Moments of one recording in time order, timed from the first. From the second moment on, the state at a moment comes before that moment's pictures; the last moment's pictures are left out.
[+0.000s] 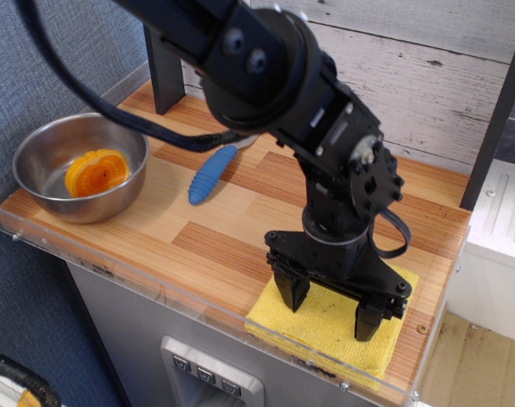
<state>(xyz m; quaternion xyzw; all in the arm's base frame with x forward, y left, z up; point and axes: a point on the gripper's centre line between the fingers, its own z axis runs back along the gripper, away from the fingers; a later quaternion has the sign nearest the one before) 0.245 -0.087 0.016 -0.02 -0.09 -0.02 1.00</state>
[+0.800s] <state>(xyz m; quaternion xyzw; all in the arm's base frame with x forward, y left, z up) 0.253 -0.087 0.004 0.01 -0.08 -0.04 1.00</state>
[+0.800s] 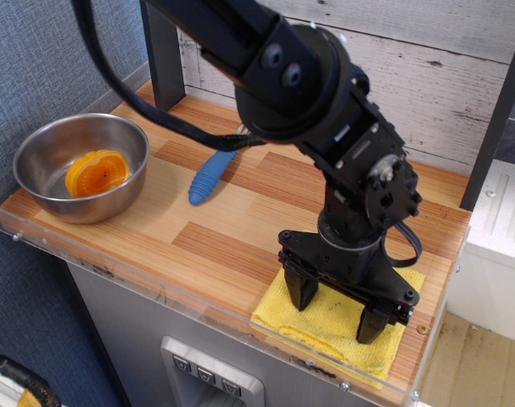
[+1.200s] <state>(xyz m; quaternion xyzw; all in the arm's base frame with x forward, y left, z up) 0.282 -0.083 0.005 0.00 -0.10 -0.04 0.99</state>
